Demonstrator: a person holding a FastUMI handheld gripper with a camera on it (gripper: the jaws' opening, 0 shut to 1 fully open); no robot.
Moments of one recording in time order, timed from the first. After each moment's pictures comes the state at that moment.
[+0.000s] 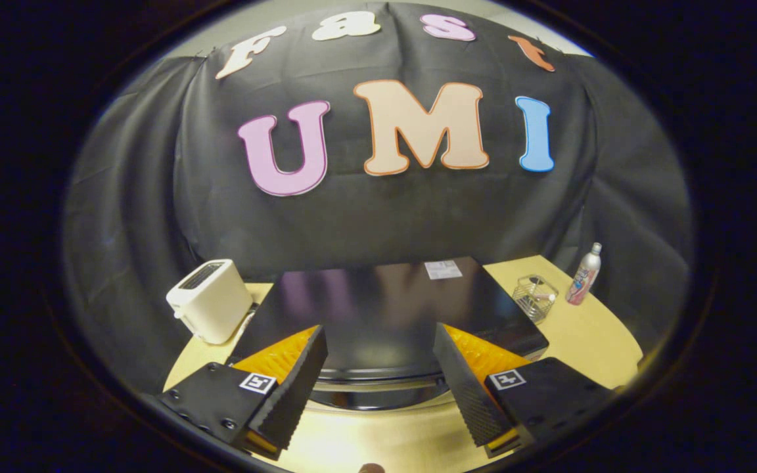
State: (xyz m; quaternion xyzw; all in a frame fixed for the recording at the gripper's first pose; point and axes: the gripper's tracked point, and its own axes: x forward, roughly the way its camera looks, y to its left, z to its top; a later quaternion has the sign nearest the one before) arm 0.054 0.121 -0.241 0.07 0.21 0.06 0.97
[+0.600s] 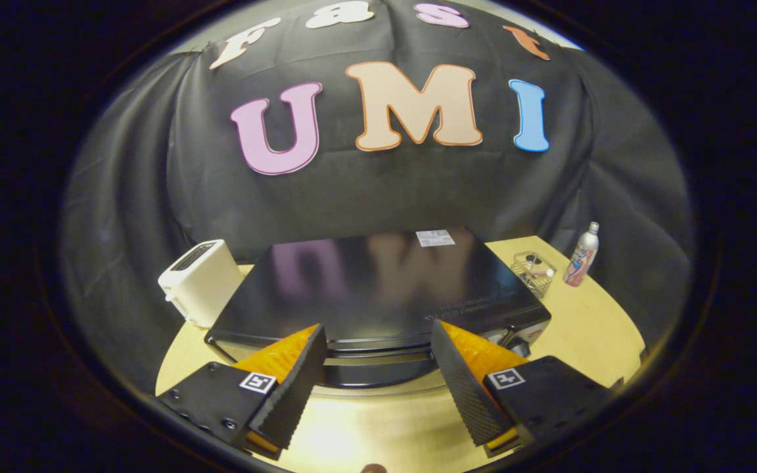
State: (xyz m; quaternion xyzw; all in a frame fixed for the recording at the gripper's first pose) arm 0.041 0.116 -0.271 0.07 0.24 0.06 0.97
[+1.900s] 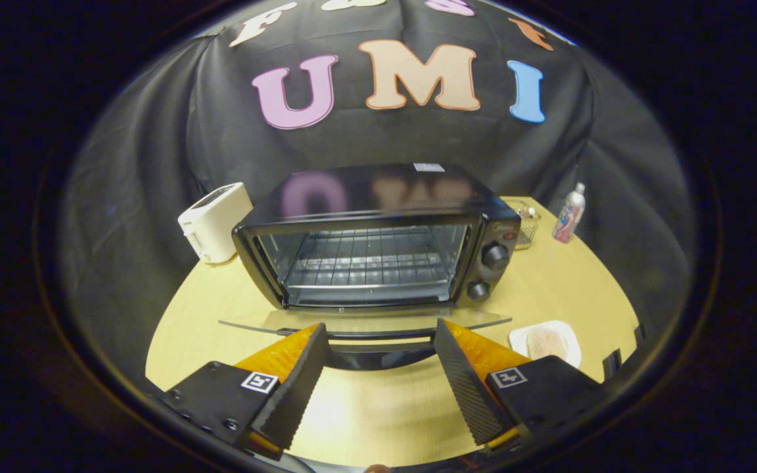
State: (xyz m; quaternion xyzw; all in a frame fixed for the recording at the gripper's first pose) arm -0.087 0.100 -0.335 0.05 0.32 0.07 0.94
